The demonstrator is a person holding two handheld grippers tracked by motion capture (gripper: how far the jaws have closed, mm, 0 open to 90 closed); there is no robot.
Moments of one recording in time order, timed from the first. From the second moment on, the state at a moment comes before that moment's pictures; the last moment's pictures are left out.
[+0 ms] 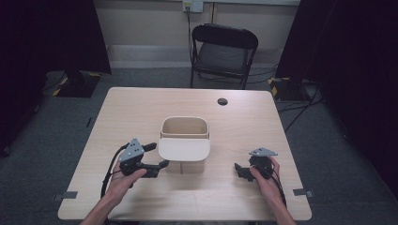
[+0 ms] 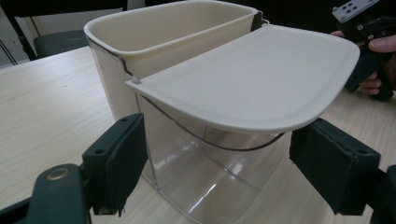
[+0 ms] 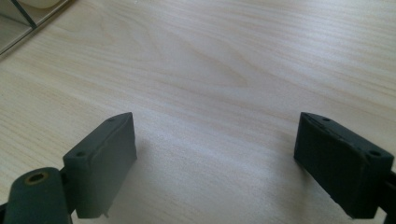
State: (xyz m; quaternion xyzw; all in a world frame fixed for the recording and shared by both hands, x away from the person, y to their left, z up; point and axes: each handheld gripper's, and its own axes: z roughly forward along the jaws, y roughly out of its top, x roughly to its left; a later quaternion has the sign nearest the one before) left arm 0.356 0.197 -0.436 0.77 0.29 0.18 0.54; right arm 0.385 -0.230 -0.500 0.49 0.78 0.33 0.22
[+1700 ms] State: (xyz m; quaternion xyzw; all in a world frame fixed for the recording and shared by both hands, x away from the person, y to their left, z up) left arm 0.357 0.190 -0.426 0.77 0.28 0.19 0.54; right arm 0.385 -0.230 -0.500 0.49 0.78 0.33 0.22
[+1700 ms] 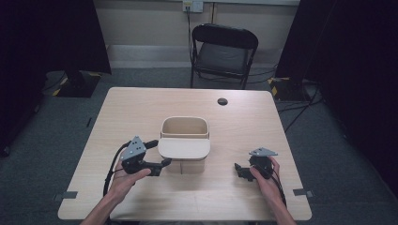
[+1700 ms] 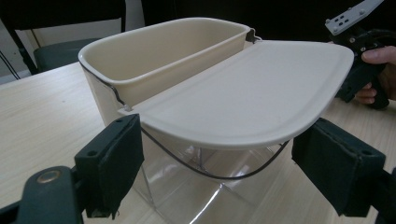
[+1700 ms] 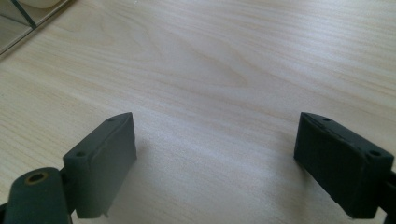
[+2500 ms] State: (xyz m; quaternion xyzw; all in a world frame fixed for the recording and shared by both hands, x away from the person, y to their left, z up) left arm 0.360 0.189 -0.422 0.76 0.28 0.19 0.55; right arm 0.385 -0.230 -0.500 0.49 0.78 0.33 0.22
